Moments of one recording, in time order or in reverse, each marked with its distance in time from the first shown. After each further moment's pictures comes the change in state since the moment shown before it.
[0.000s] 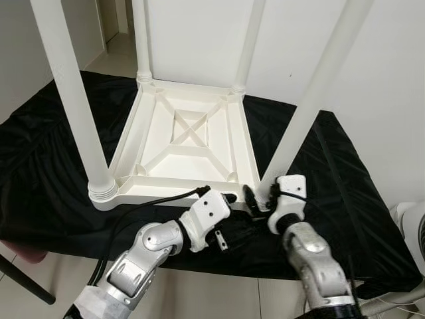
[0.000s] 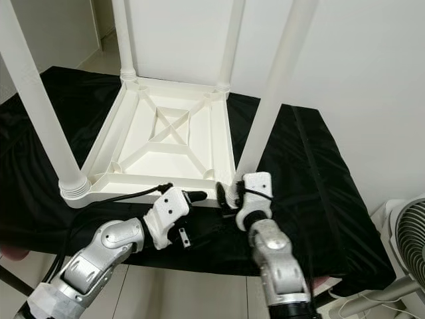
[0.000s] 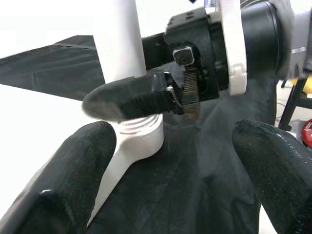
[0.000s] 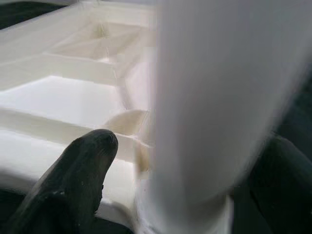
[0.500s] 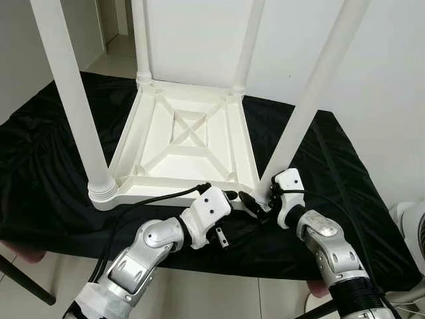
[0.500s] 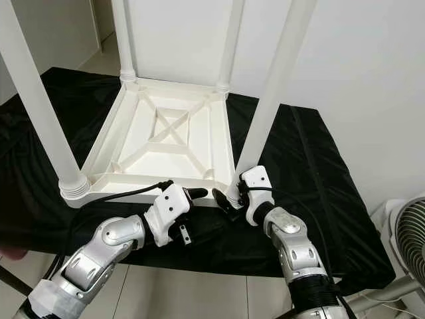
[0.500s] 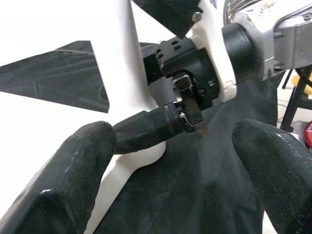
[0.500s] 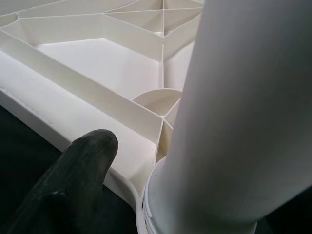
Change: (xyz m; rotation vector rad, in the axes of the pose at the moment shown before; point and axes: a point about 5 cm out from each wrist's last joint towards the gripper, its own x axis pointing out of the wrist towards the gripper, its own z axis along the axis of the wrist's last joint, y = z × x) left arm 0.002 0.002 0.003 0.011 -0.008 -0.001; right arm 0.016 -0.014 -0.015 -0.117 0.085 0.278
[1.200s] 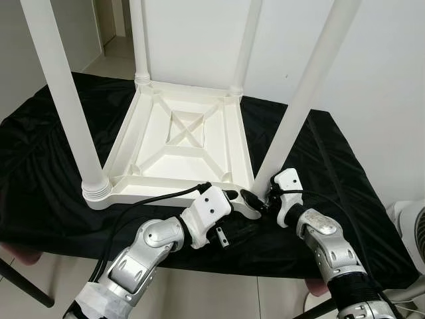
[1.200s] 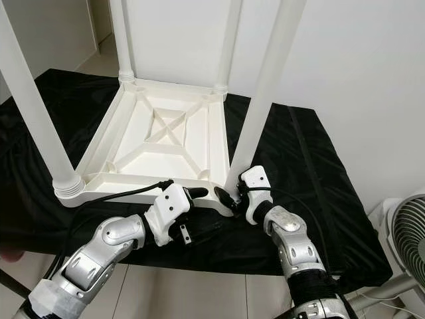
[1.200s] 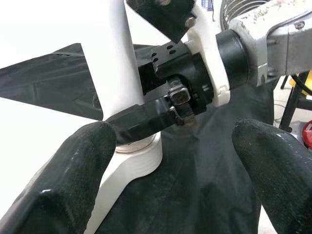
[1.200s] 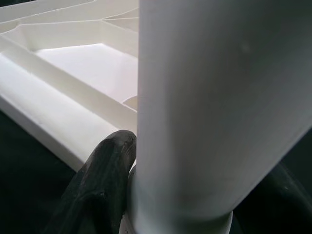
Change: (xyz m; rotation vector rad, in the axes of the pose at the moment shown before) left arm 0.000 0.000 0.000 -0.002 -0.001 0.000; right arm 0.004 0.001 -0.003 0.036 -0.025 -0.060
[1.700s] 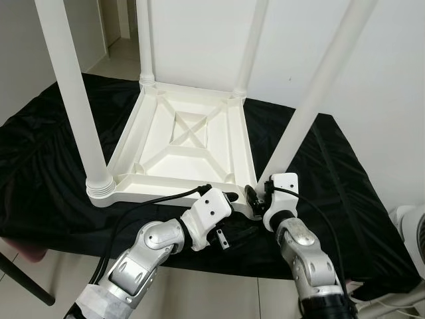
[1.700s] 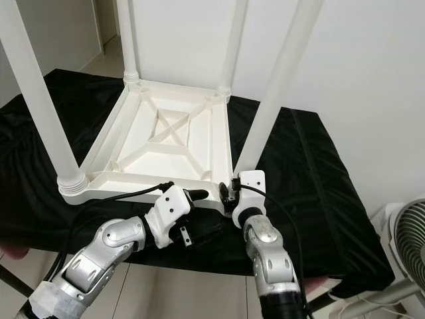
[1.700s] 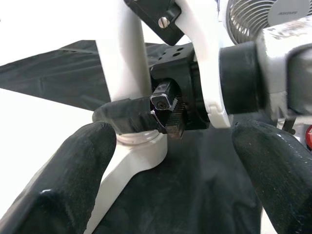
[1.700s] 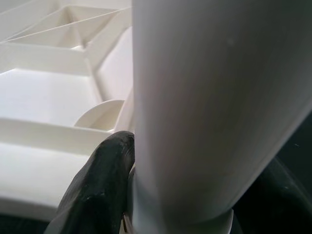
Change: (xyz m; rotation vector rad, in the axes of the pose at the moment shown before) left arm 0.000 -0.002 -0.002 -0.005 0.005 -0.002; right arm -0.006 0.035 0.005 0.193 0.001 -0.522
